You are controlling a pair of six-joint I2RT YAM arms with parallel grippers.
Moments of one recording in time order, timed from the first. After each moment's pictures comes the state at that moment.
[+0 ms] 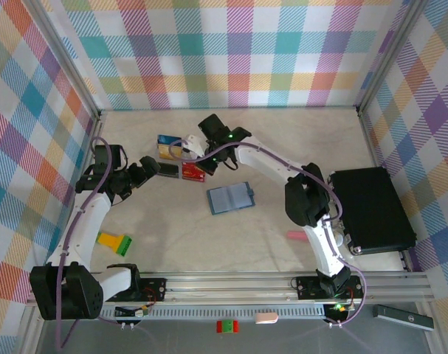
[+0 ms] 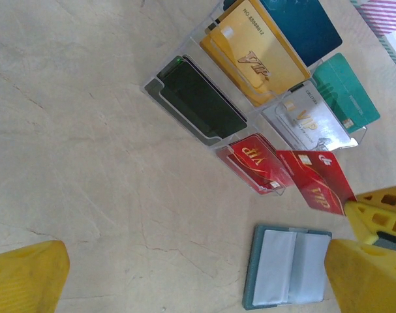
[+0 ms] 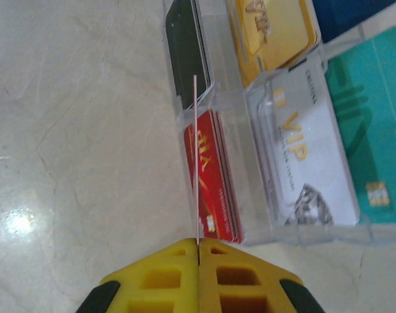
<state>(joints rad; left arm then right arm) 0.04 1.14 0.97 -0.71 0.22 -0.63 0.76 2.21 2.03 -0.79 -0.23 -0.45</state>
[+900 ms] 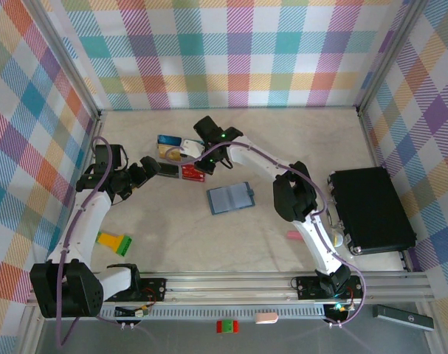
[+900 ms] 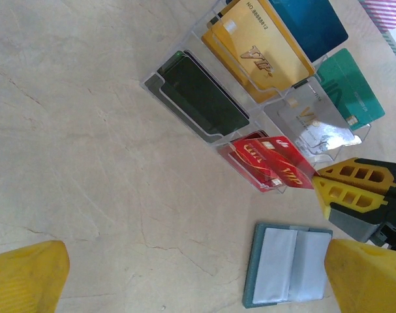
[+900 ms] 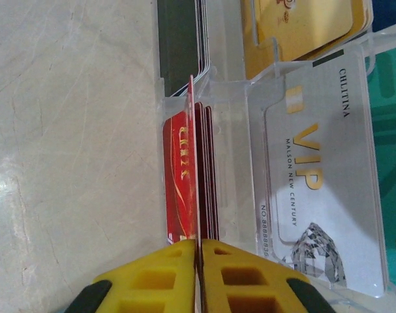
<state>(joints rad) 0.04 1.16 0.97 -0.71 0.24 -0.63 0.76 2.36 2.17 -0.86 -0.20 -0.58</state>
